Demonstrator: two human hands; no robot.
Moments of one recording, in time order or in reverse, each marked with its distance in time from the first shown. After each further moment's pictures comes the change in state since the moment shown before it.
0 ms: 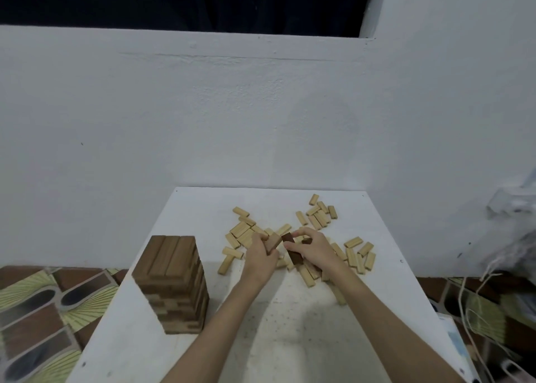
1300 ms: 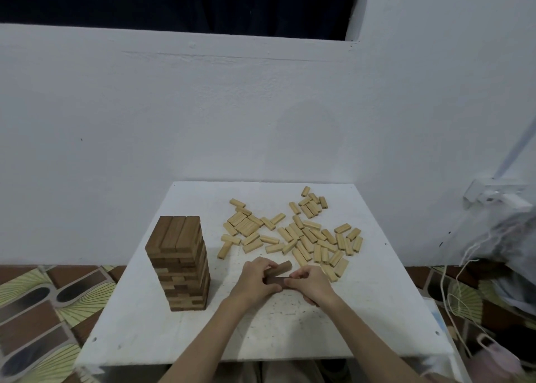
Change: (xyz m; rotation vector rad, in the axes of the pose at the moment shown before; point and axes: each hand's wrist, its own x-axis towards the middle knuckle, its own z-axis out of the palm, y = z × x) left_hand -0.044 -0.066 0.004 0.256 -0.282 0.180; right_hand -0.075 0.062 0.028 -0.048 0.031 0.163
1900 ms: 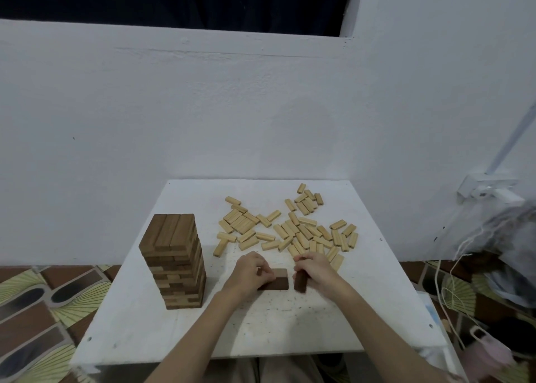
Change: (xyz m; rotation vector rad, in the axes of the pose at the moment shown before) left_hand 0.003 0.005 -0.010 -0.034 0.013 -0.009; right_hand 0.006 -0.019 -0.017 0.360 -0.024 0.146
